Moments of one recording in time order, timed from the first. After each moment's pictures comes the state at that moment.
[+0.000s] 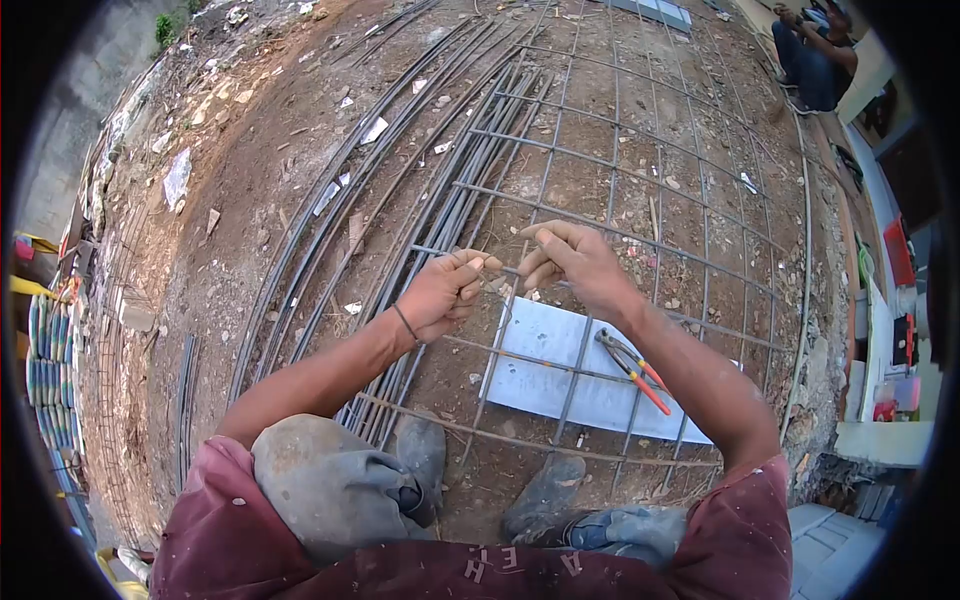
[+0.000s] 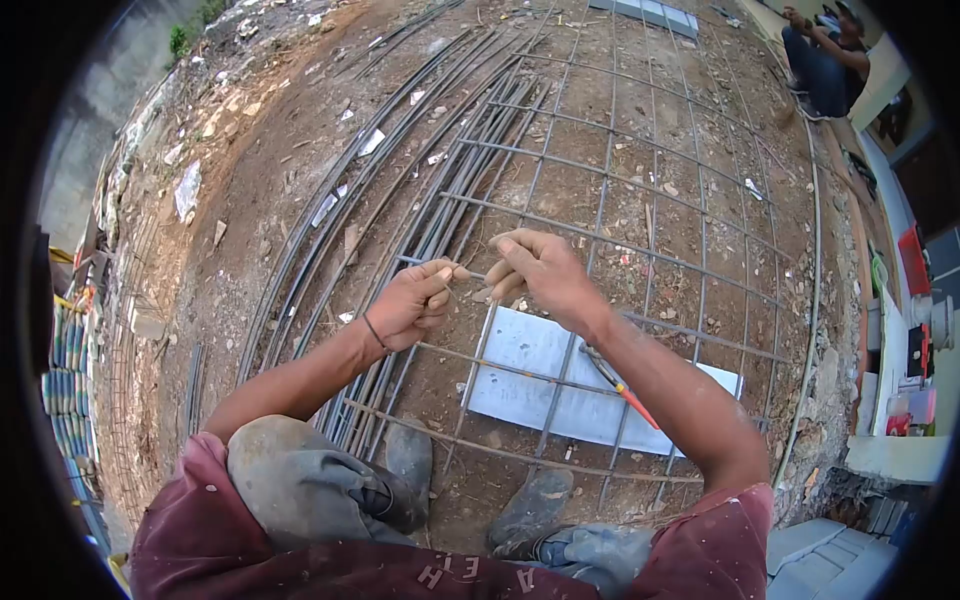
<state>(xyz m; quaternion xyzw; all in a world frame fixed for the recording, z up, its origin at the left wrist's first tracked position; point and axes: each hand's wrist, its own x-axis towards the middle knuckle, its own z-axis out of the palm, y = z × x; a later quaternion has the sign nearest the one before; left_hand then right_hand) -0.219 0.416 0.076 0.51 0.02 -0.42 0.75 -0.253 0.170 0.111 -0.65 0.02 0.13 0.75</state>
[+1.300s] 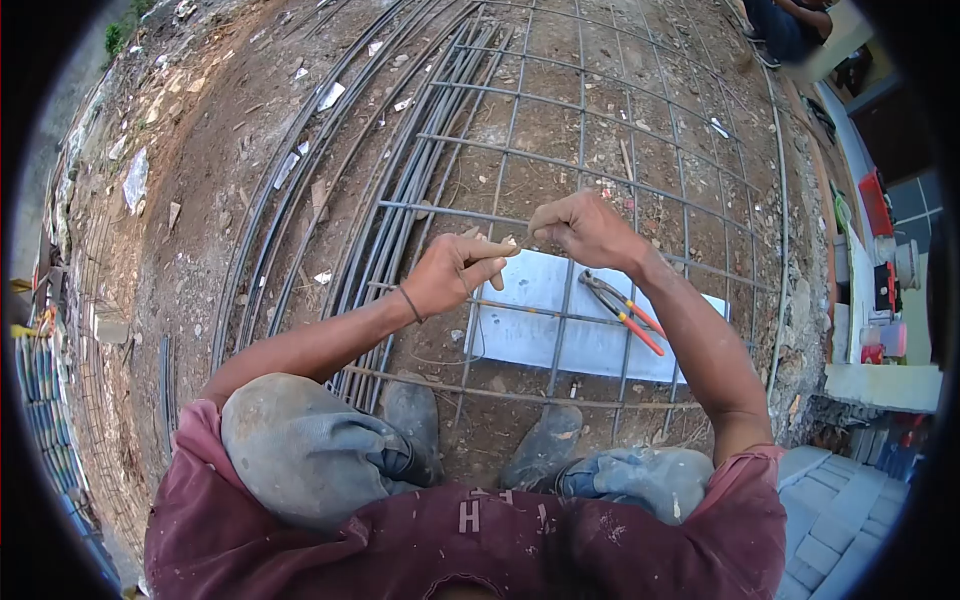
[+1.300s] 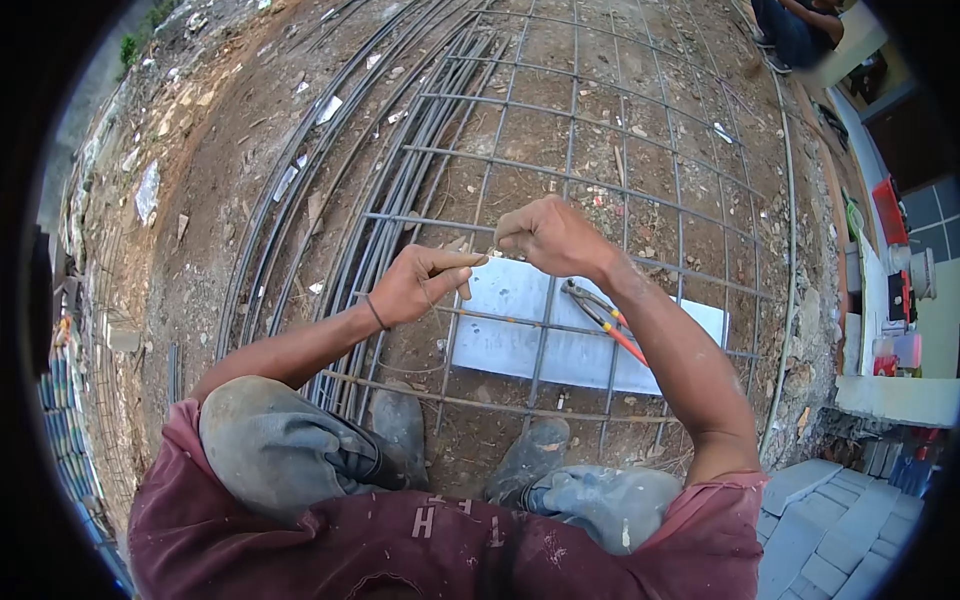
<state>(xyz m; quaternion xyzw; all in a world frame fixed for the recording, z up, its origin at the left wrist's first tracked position) -0.252 0.400 0.043 0.72 -0.37 -0.22 0.54 -0.283 0.140 0.085 -0.91 -0.17 0.07 0.38</state>
